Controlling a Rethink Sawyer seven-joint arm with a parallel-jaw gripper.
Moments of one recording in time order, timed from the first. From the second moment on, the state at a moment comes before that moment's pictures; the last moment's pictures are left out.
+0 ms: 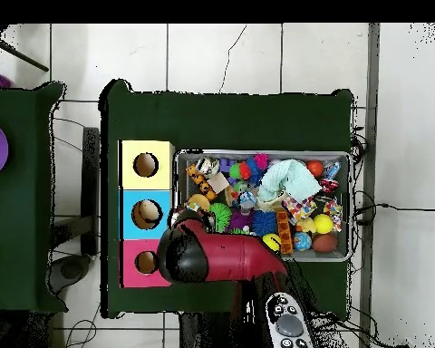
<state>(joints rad) -0.24 -0.82 0.11 1.98 -0.13 0.17 1.79</state>
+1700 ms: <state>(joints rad) -0.27 -0.62 0.13 1.99 -0.23 -0.02 1.79</state>
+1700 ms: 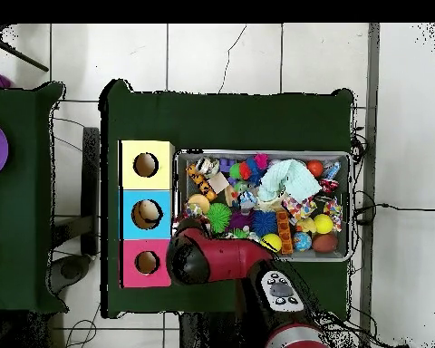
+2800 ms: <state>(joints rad) -0.26 -0.61 0.13 2.08 -0.25 -0.11 1.79</state>
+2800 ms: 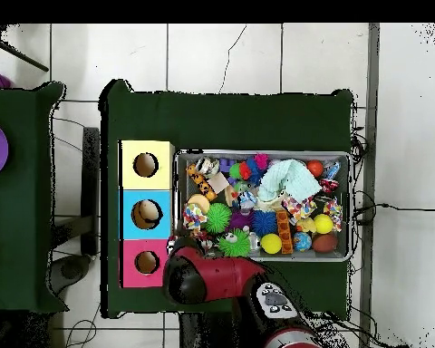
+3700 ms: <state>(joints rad) -0.32 -0.65 0.16 2.11 -0.28 -0.07 1.79</state>
